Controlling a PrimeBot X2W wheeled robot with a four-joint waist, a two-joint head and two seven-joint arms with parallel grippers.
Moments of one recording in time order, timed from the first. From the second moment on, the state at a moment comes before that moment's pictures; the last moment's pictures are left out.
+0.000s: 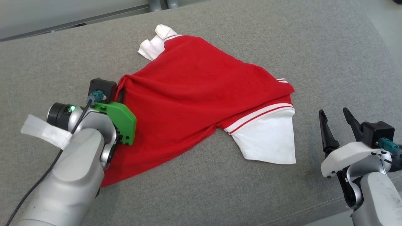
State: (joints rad) left arm -0.72 0.26 -0.61 0.73 -0.45 0.05 0.02; right arm -0.22 -0.14 -0.07 0.27 0.14 0.13 -0.08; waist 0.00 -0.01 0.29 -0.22
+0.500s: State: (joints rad) left arm -0.87 0.22 -0.61 0.92 -0.44 0.02 -0.12; right arm -0.27 -0.12 -0.05 0.29 0.14 0.13 -0.11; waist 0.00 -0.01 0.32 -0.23
